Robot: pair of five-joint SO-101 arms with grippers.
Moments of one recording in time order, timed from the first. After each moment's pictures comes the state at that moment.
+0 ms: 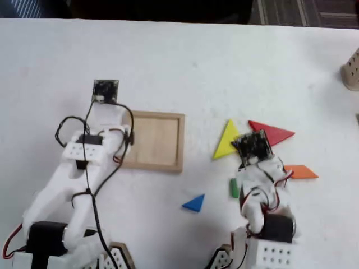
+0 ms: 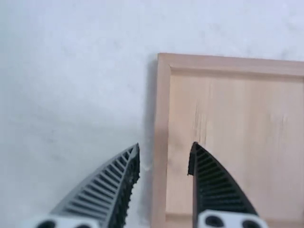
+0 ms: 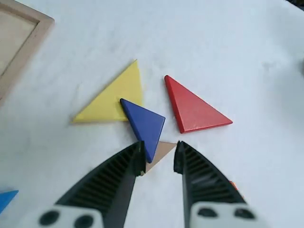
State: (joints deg) left arm -1.3 -15.6 53.6 32.3 6.5; right arm 4.0 -83.1 71.8 62.3 29.7
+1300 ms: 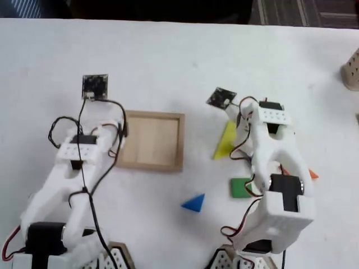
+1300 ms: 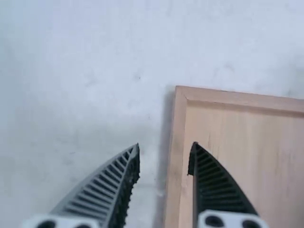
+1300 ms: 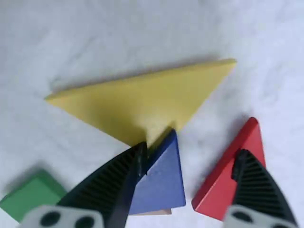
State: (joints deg) left arm -4.0 -15.6 53.9 26.1 6.5; right arm 4.1 12.8 19.8 60.0 64.2
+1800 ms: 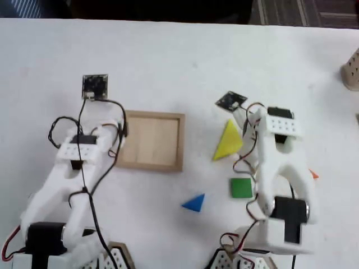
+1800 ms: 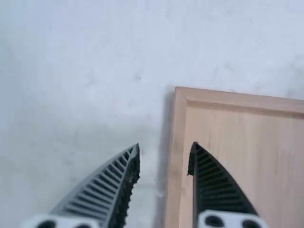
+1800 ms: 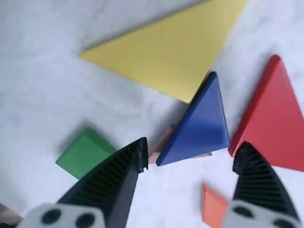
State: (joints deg) left arm -4.0 -15.6 53.9 25.9 6.5; right arm 5.8 -2.6 29.4 67.9 54.7
